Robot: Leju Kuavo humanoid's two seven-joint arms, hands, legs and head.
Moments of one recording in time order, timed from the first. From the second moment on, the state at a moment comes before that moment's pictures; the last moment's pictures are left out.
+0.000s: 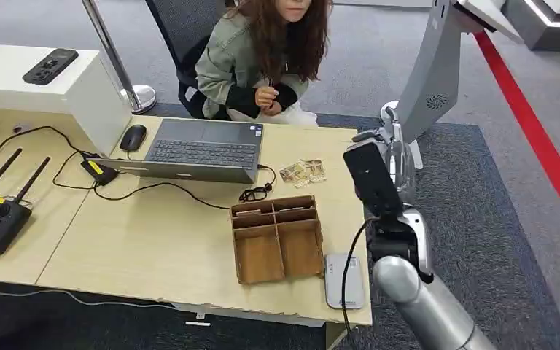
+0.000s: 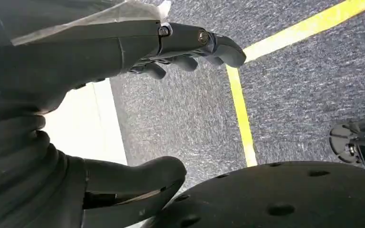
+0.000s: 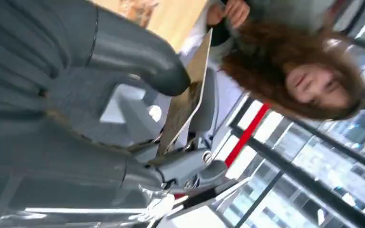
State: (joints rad) left arm -0.12 -0.06 -1.29 -0.16 0.92 0.09 0.20; right arm -0.46 -0.19 0.57 -1.70 0.55 -0.44 0.32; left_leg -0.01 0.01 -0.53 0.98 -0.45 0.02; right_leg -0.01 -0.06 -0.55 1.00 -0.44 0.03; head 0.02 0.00
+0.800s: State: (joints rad) left arm -0.13 -0.05 -1.32 -0.16 0.90 0.05 0.20; right arm -0.71 -0.02 0.63 -1.37 0.49 -0.50 0.27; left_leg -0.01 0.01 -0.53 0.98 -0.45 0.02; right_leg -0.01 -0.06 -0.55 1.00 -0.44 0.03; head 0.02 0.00
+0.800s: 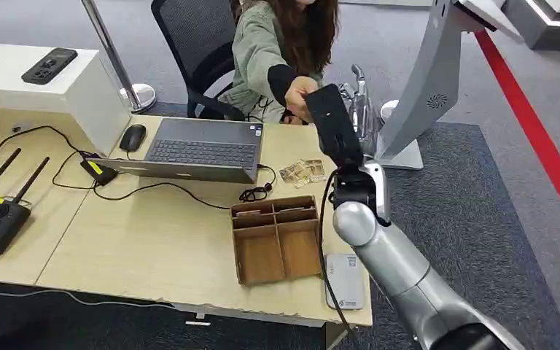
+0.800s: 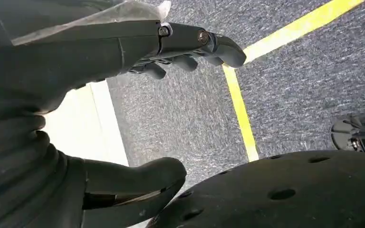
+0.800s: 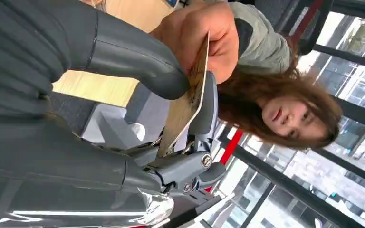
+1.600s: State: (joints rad) left arm -0.12 -0.05 -1.32 -0.16 0.94 0.06 0.21; right arm -0.72 -0.04 0.67 -1.45 0.64 -0.28 0.35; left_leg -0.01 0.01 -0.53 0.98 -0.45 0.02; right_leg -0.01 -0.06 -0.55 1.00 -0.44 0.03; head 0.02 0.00
